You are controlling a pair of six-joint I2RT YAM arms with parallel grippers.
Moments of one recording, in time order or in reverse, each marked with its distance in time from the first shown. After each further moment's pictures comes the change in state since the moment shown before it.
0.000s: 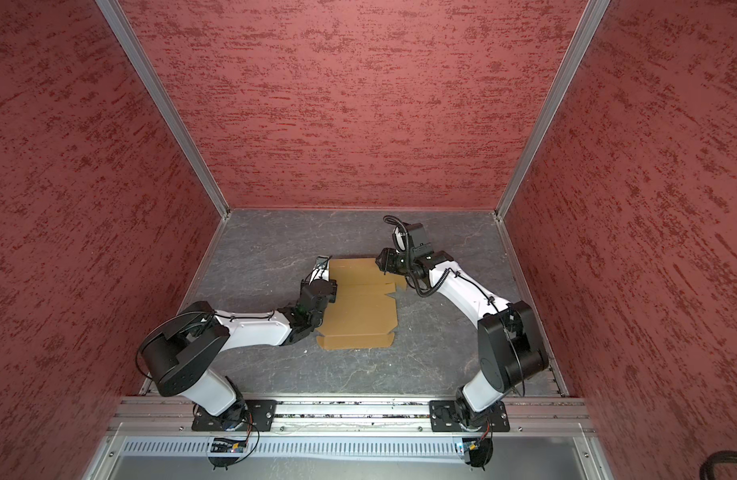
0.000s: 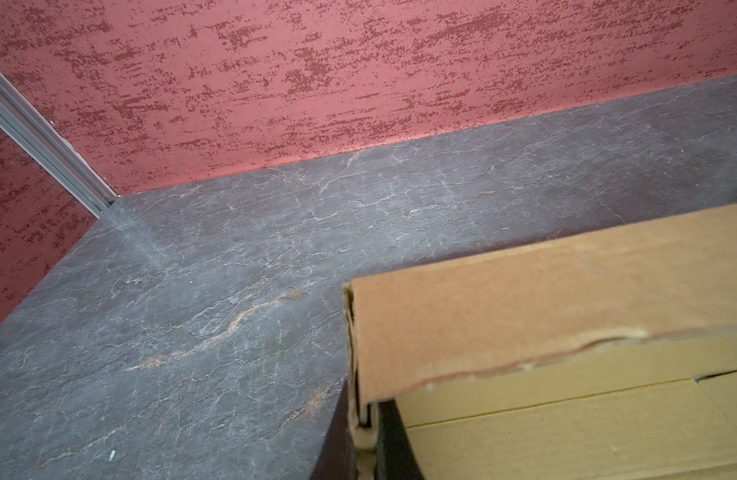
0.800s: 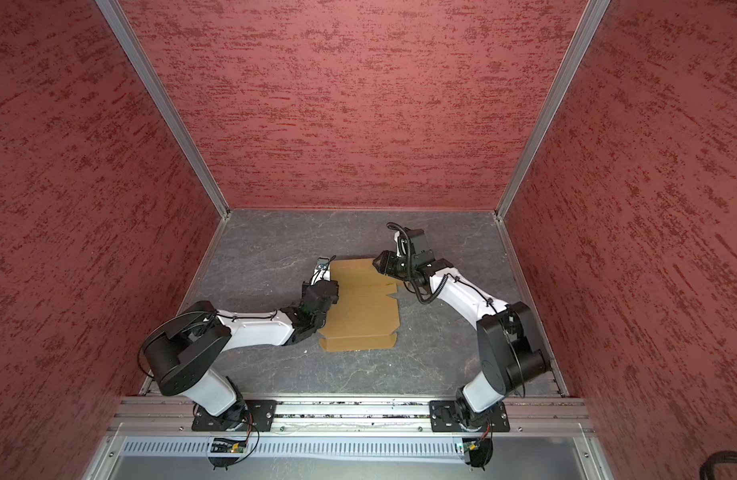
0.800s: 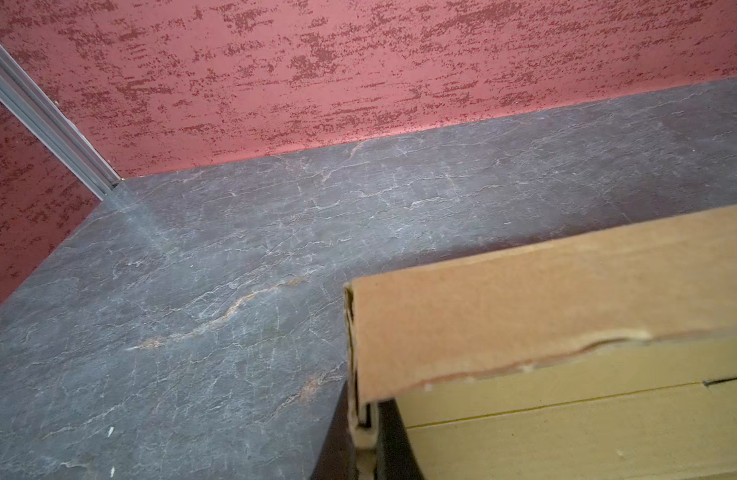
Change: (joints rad) left arm -0.023 0.010 0.024 -0.070 -0.047 -0.069; right arm 0.000 -0.051 -0.113 0.119 -0.043 0.111
